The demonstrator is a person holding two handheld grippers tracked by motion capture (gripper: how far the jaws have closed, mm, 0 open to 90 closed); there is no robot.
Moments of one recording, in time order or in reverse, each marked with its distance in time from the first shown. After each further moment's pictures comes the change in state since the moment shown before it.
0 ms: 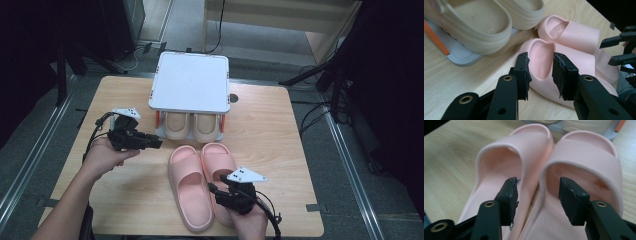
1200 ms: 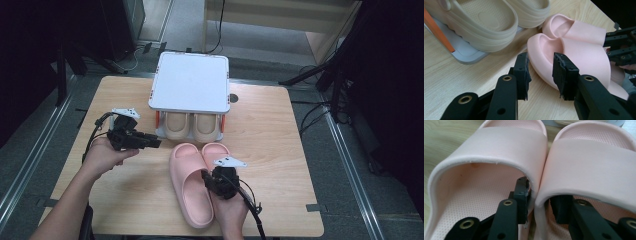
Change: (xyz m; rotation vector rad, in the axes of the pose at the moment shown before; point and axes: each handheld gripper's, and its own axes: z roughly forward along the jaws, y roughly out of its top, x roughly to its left) left arm 0.008 -0.003 0.001 -0.003 0.010 -0.014; right arm 0.002 0.017 0.055 0.059 -0.085 0.140
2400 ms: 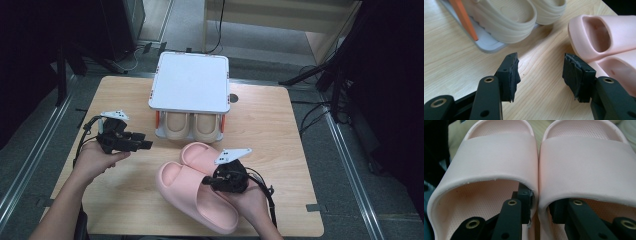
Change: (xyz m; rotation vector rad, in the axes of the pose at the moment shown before) left arm 0.009 -0.021 -0.017 -0.036 0.093 -0.039; right arm -0.011 0.035 -0.033 0.124 0.372 -0.369
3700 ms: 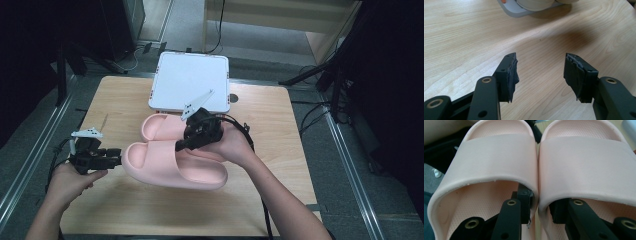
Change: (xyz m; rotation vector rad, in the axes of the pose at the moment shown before) left arm 0.000 -0.058 -0.039 -0.014 0.099 -0.114; right arm -0.014 0.149 0.006 0.091 0.276 -0.303
